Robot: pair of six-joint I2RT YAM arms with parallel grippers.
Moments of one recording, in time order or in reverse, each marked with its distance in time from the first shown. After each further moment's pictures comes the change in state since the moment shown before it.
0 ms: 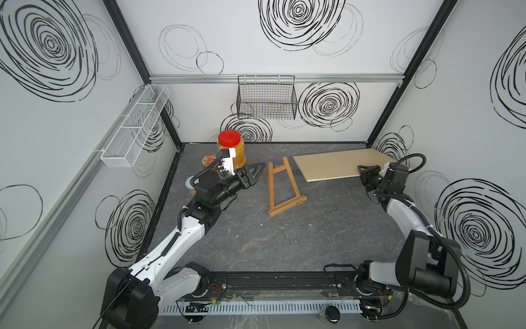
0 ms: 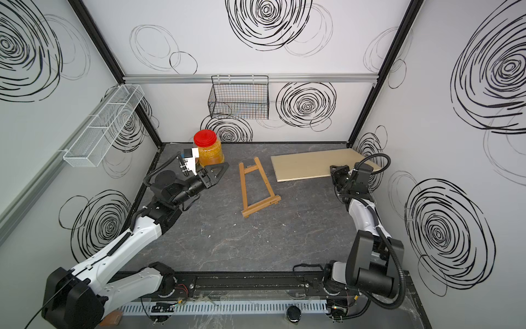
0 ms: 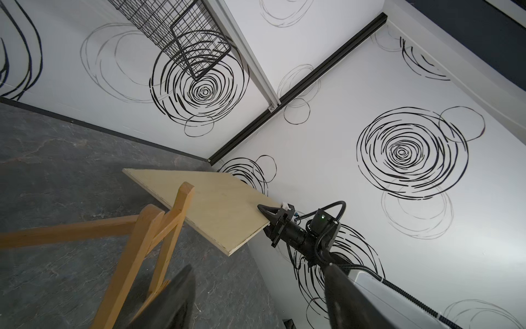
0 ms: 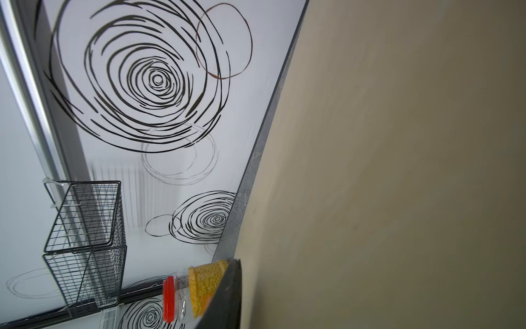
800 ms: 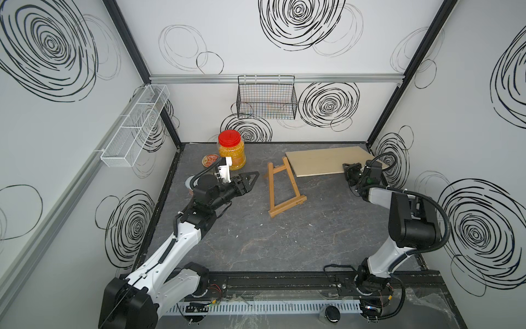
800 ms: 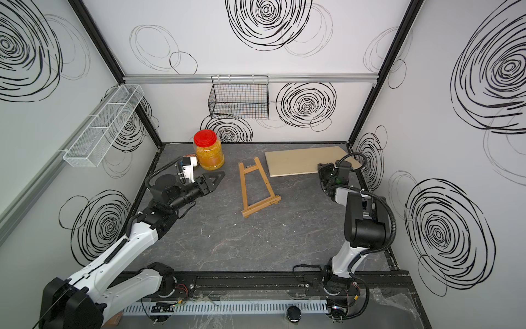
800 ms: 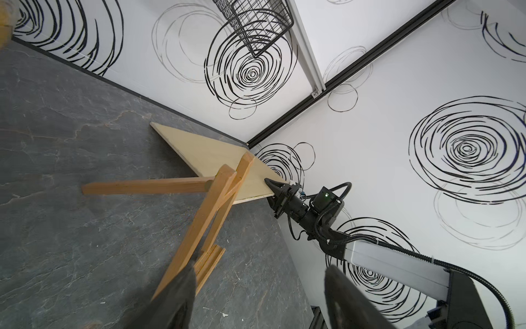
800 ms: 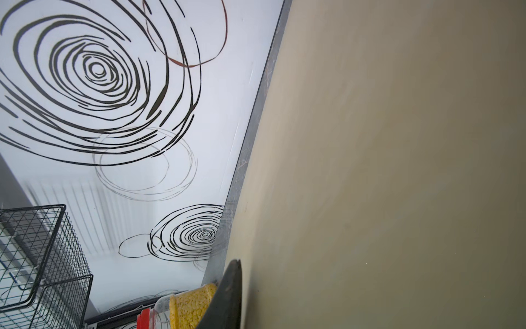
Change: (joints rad) left arm 0.053 -0.063 -0.063 -0.174 -0.012 0.071; right arm 0.138 0.382 0.044 0.364 0.137 0.100
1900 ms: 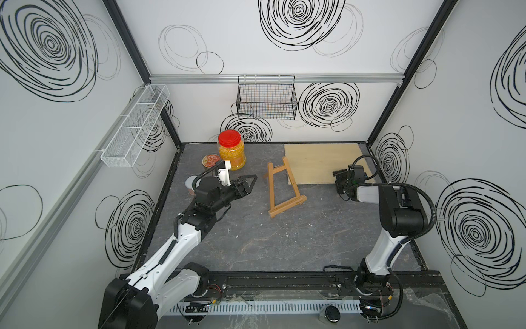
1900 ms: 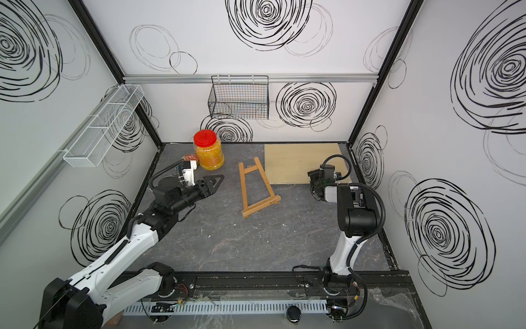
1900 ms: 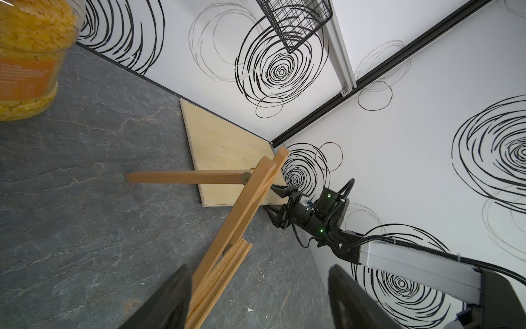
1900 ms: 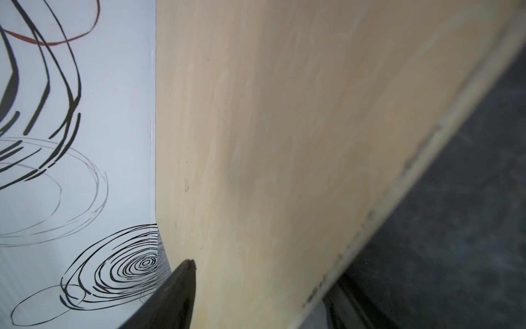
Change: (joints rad) left arm 0.001 -0.008 -0.029 -0.062 -0.071 0.052; right arm 0.108 0.084 0.011 -0.176 0.204 0.069
